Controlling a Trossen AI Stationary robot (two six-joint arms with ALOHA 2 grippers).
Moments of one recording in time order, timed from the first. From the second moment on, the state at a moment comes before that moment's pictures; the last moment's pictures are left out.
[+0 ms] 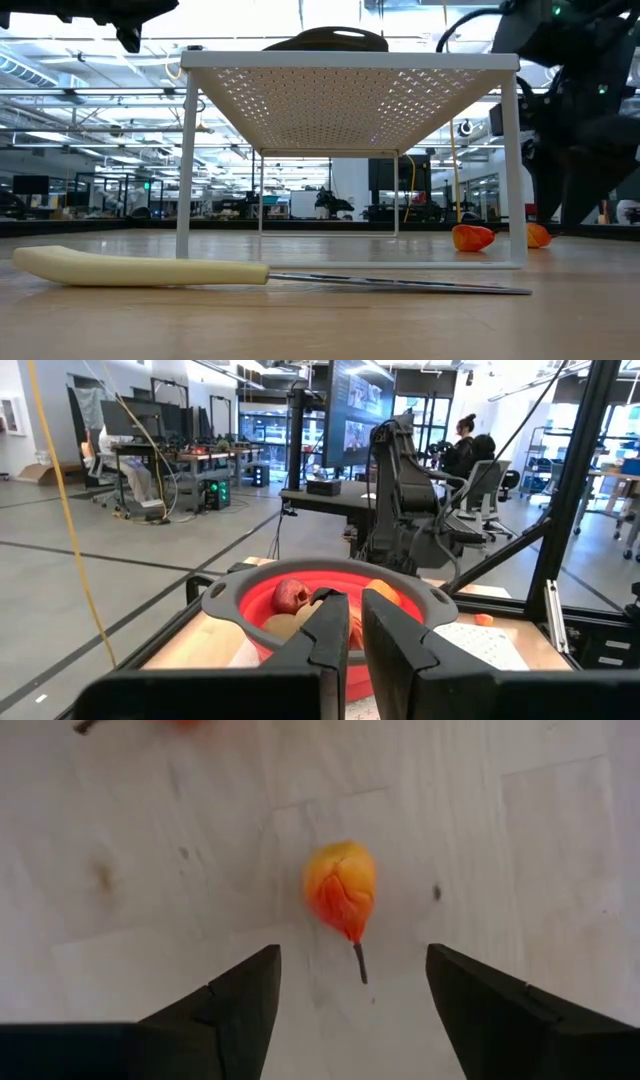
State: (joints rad) left arm 0.08 0.40 0.47 -0.01 -0.05 -0.06; right arm 0.22 1.25 0.61 -0.69 0.15 0.41
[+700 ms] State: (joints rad) left arm 0.08 0.40 0.47 -0.01 -0.05 -0.06; right arm 0.22 1.36 0.61 -0.62 0.16 0.31
